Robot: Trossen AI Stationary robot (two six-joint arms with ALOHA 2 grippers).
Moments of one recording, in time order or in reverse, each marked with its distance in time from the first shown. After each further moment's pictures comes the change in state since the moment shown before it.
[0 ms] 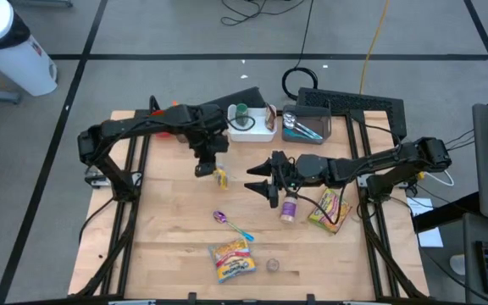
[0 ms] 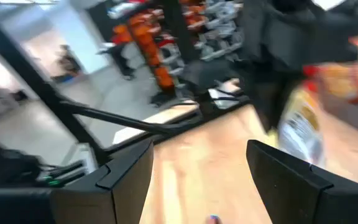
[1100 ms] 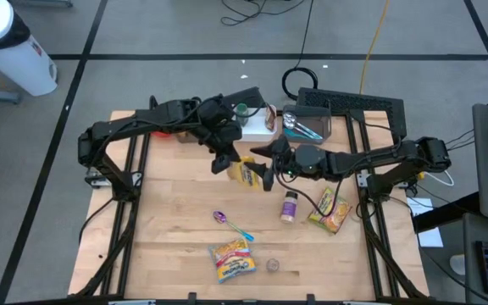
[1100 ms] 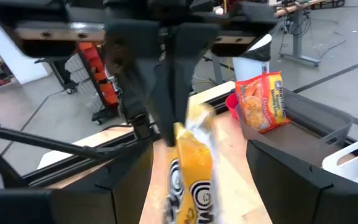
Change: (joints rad) left arm -0.104 -0.009 0.253 0.238 -0.030 -0.238; right arm -0.085 0.000 0.001 0.006 0.152 -0.140
